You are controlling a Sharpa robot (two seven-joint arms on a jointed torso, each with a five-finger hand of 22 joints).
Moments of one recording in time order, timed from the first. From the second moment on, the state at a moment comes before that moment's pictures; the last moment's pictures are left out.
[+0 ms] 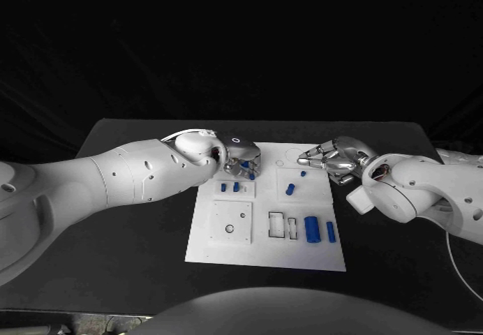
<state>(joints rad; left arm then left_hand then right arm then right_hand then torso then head) 1.26 -0.41 -0.24 1.08 -1.62 -0.11 0.20 1.74 -0.03 0.19 0.29 0.05 1.10 0.11 0.08 0.14 1.17 0.06 0.06 0.06 1.47 0.01 1.57 1.31 0.01 1.47 0.13 1.57 1.31 1.27 -1.01 -0.22 1.71 -0.57 -0.42 -0.09 1.39 0.07 0.00 0.20 0.14 0.87 0.17 0.11 0.08 1.46 0.09 1.57 1.31 1.47 0.03 1.57 1.31 0.01 1.47 0.14 1.57 1.31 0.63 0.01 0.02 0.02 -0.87</state>
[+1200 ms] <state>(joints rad) 1.26 -0.40 -0.23 1.07 -1.63 -0.06 0.19 1.67 -0.09 0.21 0.29 0.05 1.02 0.11 0.07 0.11 1.08 0.07 0.07 0.06 1.47 0.01 1.57 1.31 0.01 1.47 0.13 1.56 1.31 1.27 -1.01 -0.22 1.70 -0.57 -0.42 -0.09 1.39 0.07 0.00 0.20 0.14 0.87 0.17 0.11 0.08 1.46 0.09 1.57 1.31 1.47 0.03 1.57 1.31 0.01 1.47 0.14 1.57 1.31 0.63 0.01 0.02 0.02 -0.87</state>
